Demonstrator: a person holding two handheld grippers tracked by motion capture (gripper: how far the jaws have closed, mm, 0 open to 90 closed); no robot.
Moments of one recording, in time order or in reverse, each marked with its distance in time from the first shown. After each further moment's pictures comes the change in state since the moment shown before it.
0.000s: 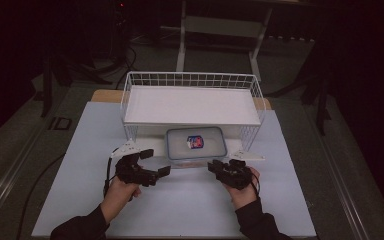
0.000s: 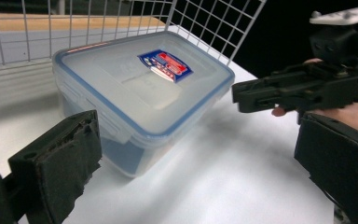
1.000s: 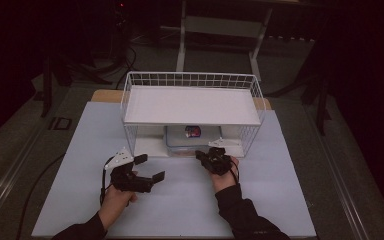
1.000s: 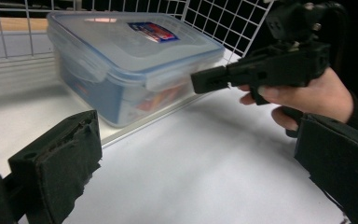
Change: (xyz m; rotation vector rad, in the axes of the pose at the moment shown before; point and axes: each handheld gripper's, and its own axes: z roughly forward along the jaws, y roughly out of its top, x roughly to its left) left arm 0.008 -0.027 -0.005 -0.060 0.043 0.012; right arm 0.004 0.021 0.067 0.023 -0.051 -0.010
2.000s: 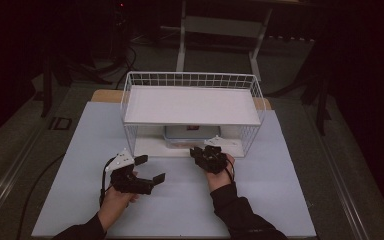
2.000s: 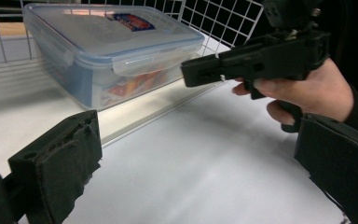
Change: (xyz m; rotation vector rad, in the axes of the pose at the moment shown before) left arm -0.006 0.001 -0.004 0.008 0.004 0.032; right arm 0.013 0.006 0.001 -0.048 -0.014 -0.021
